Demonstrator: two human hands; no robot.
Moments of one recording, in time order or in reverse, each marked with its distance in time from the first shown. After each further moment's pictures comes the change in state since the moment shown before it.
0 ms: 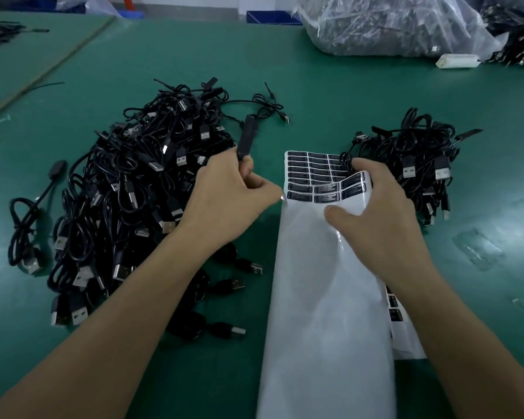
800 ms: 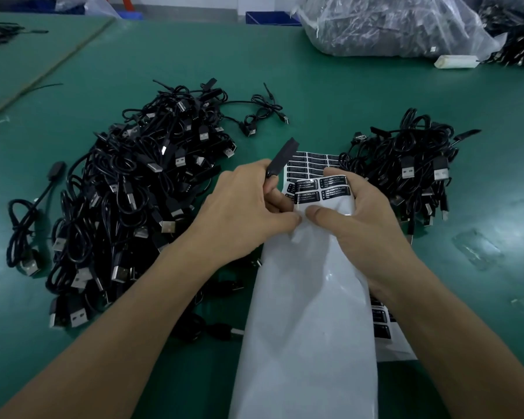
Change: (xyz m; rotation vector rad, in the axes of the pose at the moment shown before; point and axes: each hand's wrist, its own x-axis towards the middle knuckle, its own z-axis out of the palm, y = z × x) left_hand -0.009 0.007 0.006 0.205 -0.158 0.140; right_hand -0.003 -0.007 0.012 0.430 -0.166 0.121
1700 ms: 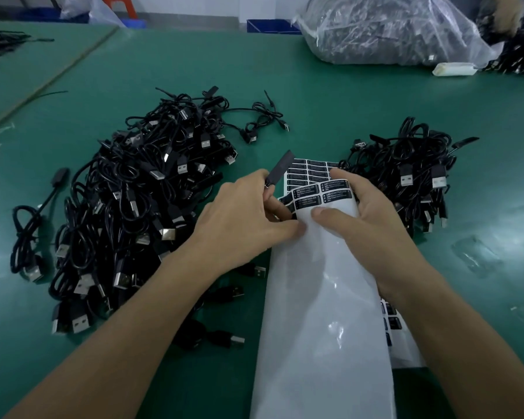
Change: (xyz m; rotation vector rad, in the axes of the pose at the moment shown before) left_hand -0.001 0.000 0.002 0.065 -0.003 -0.052; right_hand 0.006 0.002 -0.010 -0.028 -0.021 0.013
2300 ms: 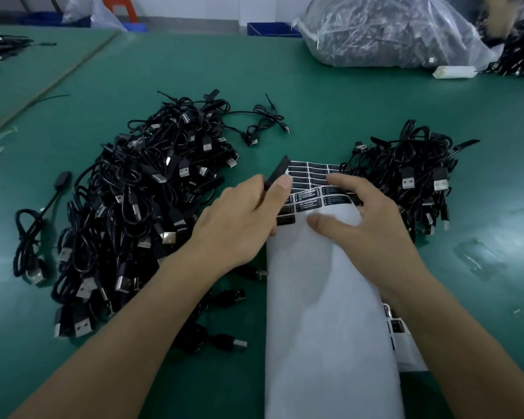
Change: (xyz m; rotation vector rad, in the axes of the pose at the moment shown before) left_hand 0.000 0.000 -0.002 0.004 0.013 -0.093; right_hand -0.002 0.001 0.000 -0.200 0.069 -0.130
